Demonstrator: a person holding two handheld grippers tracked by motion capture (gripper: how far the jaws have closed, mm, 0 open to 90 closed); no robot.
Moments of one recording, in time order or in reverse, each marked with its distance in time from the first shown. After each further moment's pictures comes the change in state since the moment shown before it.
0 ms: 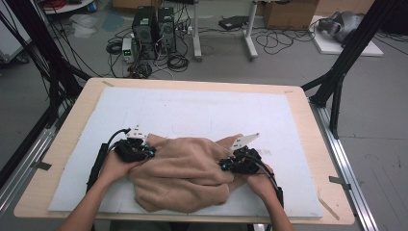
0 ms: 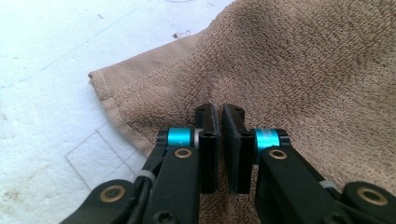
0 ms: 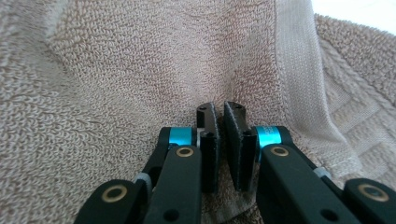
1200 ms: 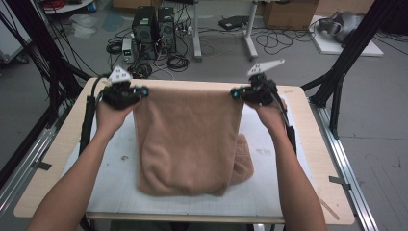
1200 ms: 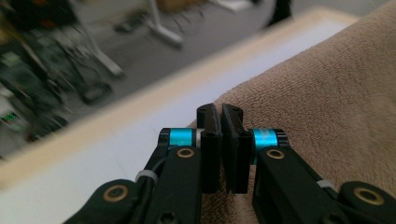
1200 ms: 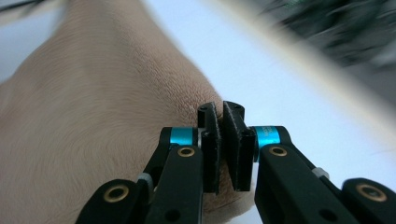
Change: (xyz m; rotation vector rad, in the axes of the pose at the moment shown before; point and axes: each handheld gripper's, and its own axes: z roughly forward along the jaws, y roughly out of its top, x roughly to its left) left arm 0.052 0.133 -0.073 -0.367 0.291 -0.014; right arm -0.095 0.147 -0.100 -0.237 -0.236 -0.027
